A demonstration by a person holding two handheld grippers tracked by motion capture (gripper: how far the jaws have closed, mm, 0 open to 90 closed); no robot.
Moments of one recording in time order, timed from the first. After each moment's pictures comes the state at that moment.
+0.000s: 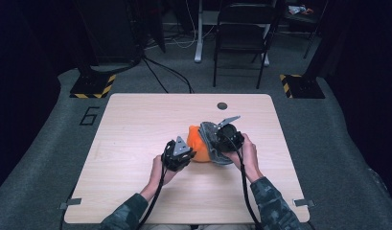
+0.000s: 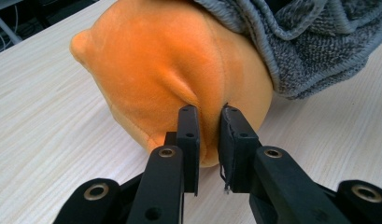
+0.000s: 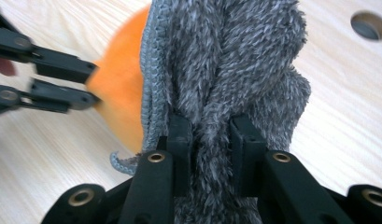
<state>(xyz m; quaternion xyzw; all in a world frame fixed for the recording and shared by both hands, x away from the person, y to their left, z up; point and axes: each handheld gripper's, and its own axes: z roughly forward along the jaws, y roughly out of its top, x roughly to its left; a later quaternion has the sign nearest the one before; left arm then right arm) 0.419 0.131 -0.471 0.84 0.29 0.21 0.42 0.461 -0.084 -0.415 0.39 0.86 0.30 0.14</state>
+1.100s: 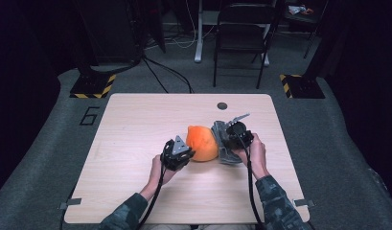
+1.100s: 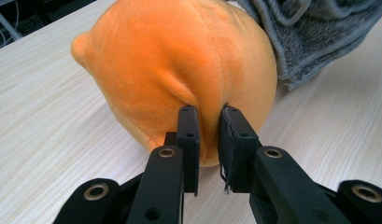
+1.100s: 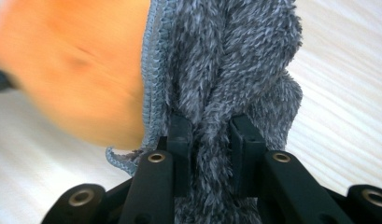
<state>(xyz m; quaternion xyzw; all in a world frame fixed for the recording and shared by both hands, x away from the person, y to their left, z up) 0.421 0.133 -0.472 0.83 0.29 0.20 0.42 0.475 -0.112 -0.422 0.44 0.84 0.26 0.15</state>
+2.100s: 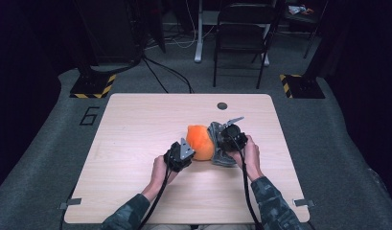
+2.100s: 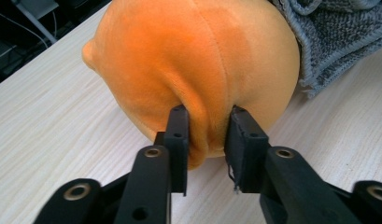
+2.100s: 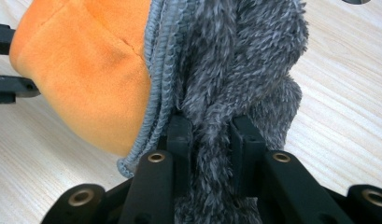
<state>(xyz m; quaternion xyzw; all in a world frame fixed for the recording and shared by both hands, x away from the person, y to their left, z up) 0.420 0.122 -0.480 0.85 0.28 0.27 0.37 0.476 -0.099 -0.437 0.43 0.85 0.28 0.15</state>
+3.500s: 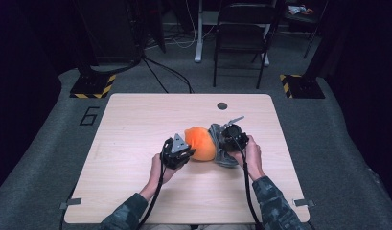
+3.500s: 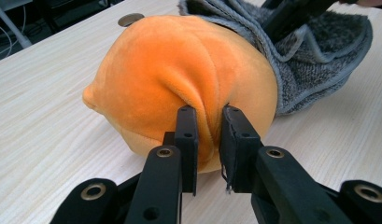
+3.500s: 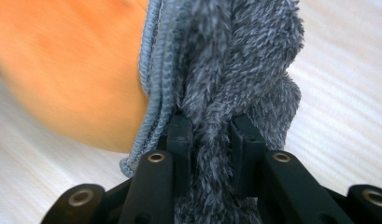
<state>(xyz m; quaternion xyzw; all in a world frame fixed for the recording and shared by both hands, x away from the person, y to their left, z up) 0.420 0.134 -0.463 0.82 0.30 0.21 0.43 0.478 -0.103 -0.439 0.44 0.85 0.25 0.13</state>
